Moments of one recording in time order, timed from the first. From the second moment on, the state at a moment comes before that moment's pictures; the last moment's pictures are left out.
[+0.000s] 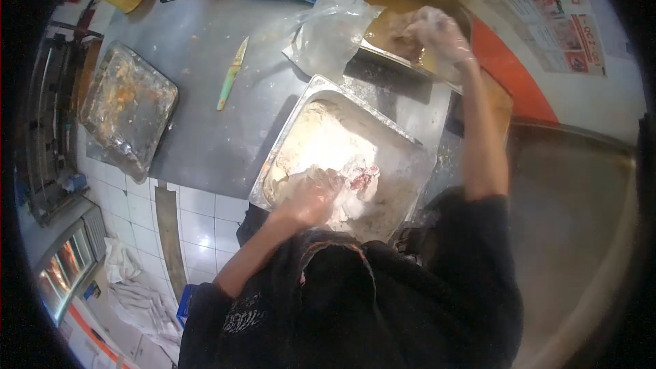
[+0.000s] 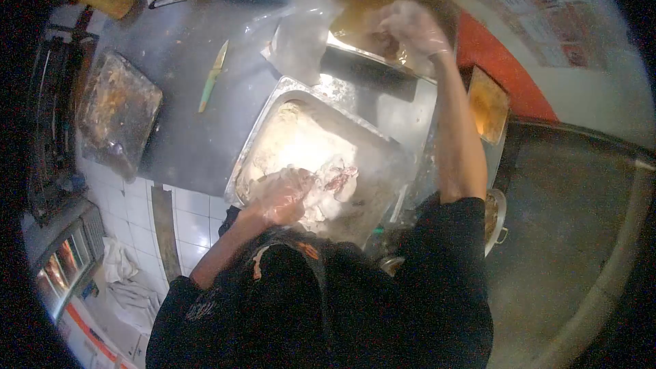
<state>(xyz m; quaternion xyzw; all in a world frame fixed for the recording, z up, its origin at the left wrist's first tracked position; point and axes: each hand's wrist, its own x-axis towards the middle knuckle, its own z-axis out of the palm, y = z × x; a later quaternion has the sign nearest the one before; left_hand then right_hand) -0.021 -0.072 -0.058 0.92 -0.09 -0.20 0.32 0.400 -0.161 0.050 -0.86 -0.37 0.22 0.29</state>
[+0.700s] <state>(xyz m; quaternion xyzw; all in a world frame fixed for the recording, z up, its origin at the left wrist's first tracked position) -0.060 -0.032 -0.017 0.90 -0.05 0.01 0.43 0.259 -0.212 0.132 -0.62 -0.22 0.26 0.70</state>
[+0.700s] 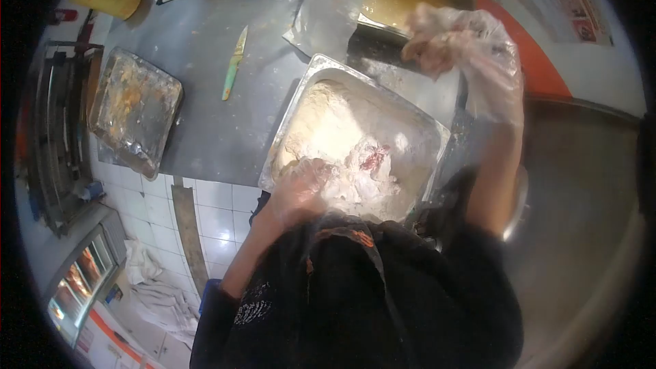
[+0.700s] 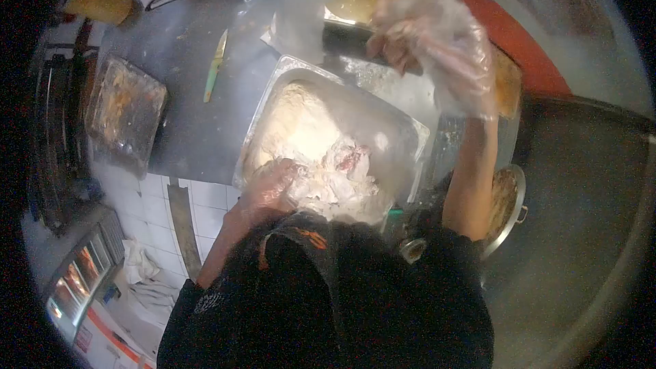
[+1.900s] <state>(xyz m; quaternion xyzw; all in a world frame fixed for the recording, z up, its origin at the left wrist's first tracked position) -0.009 -0.025 -0.004 0.73 0.25 -0.11 0.63 0.102 -0.269 0.011 -0.91 -0.14 0.36 0.13</state>
